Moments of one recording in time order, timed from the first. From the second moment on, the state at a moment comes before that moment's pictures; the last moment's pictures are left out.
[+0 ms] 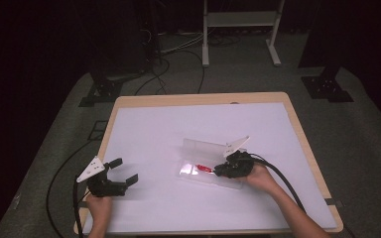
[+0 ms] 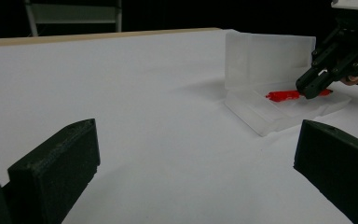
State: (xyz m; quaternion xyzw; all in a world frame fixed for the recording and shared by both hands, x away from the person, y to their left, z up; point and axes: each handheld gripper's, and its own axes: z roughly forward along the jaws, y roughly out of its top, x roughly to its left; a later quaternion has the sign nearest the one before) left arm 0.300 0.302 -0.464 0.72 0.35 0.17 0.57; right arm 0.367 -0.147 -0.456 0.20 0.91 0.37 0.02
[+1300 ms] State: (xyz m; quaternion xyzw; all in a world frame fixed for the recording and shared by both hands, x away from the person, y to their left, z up) left arm 0.300 0.302 -0.464 0.72 0.35 0.17 0.57; right arm 0.366 -0.141 -0.465 0.20 0.91 0.36 0.02
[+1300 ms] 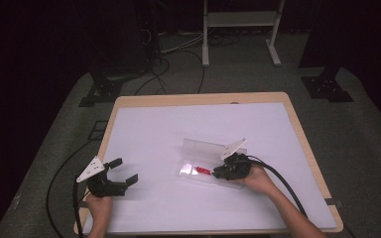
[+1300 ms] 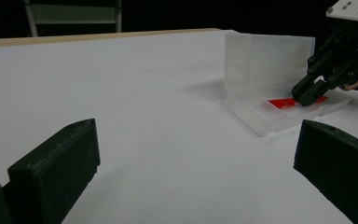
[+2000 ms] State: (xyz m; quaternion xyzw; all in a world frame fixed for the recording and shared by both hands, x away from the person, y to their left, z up) left arm 0.300 0.302 -0.464 0.72 0.35 0.17 0.57; right arm 0.366 -0.146 -0.459 0.21 0.91 0.37 0.02
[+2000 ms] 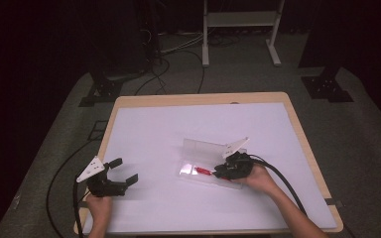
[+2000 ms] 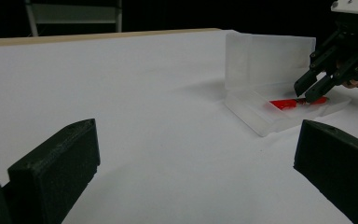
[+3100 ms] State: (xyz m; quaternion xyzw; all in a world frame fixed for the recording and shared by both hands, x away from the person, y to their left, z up) left arm 0.300 0.302 -0.464 0.72 0.35 0.17 0.57; right arm 0.357 -0.177 -0.423 0.21 0.89 0.41 0.02
